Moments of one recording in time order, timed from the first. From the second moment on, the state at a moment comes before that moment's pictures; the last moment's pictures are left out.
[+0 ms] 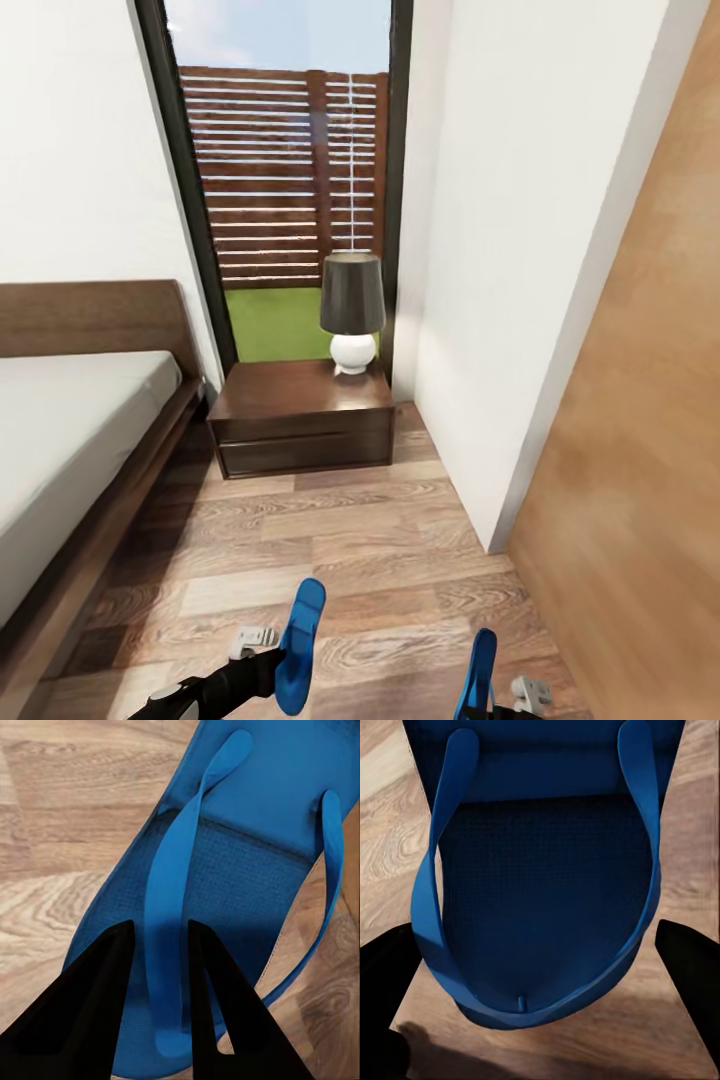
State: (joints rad) left arm -0.50 0.04 0.12 -0.16 0.05 -0.11 -0.67; right arm -0.47 -0.16 -0.09 -0.04 -0.17 0.01 0.71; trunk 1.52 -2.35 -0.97
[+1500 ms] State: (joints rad) left arm -0.50 0.04 0.12 -0.16 0.05 -0.11 -0.63; right arm -0.47 -0.16 -0.08 -0.04 -0.16 0.01 0.71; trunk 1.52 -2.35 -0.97
